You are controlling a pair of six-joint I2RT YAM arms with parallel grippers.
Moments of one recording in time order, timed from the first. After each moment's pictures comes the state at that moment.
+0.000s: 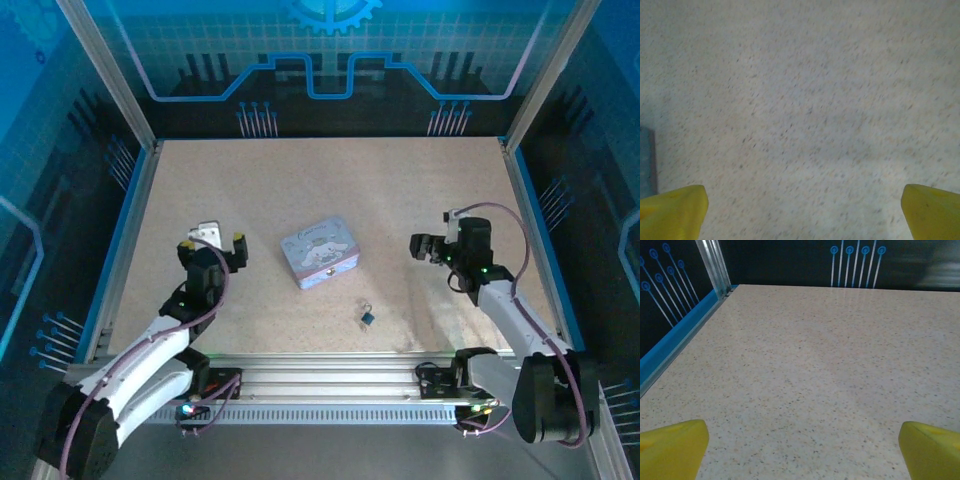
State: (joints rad) left arm -0.32 0.85 0.32 0.16 -0.57 -0.17; right arm 0.05 1.06 0.51 -0.07 -0.07 0.14
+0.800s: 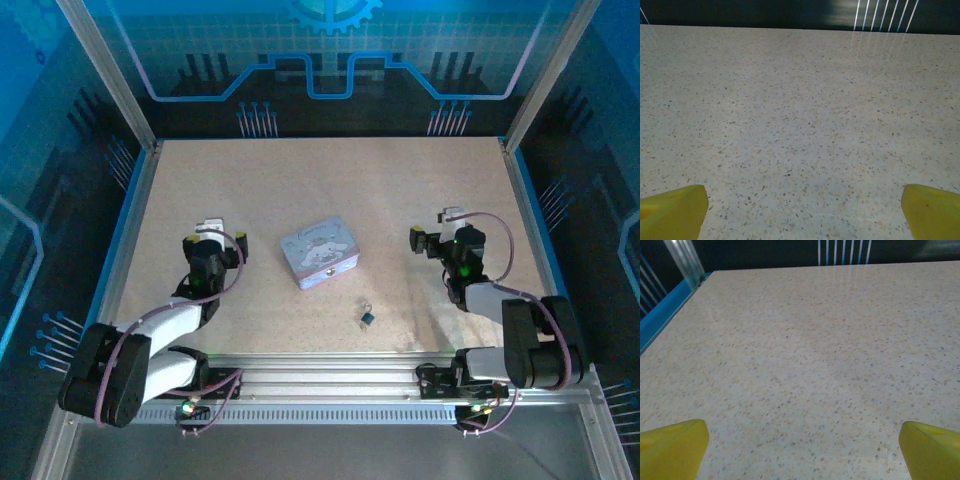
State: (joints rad) left arm -0.18 1.21 0.27 0.57 -0.32 -0.05; right arm 0.04 1.41 0.34 0.70 -0.04 -0.02
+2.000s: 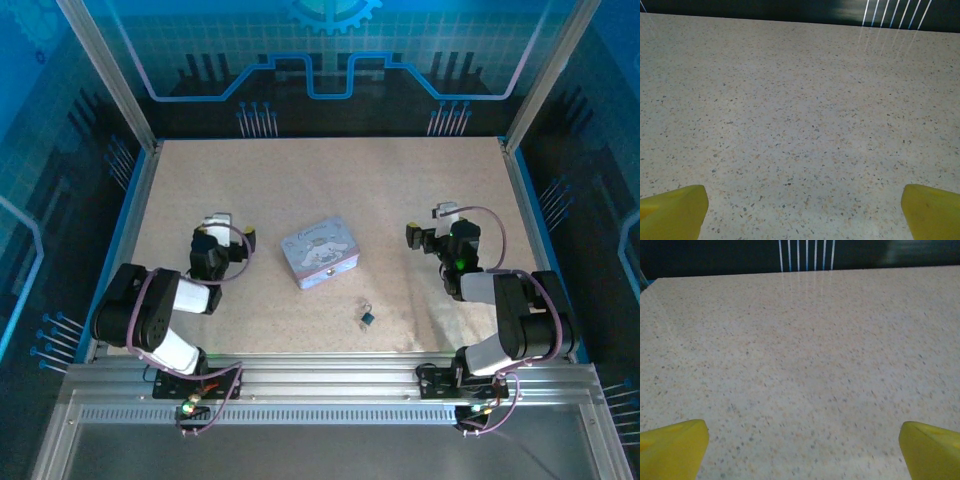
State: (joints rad) left arm -0.06 1.56 0.33 0.91 -0.08 -0.04; right arm 0.04 1.49 0.40 0.69 -0.06 -0.04
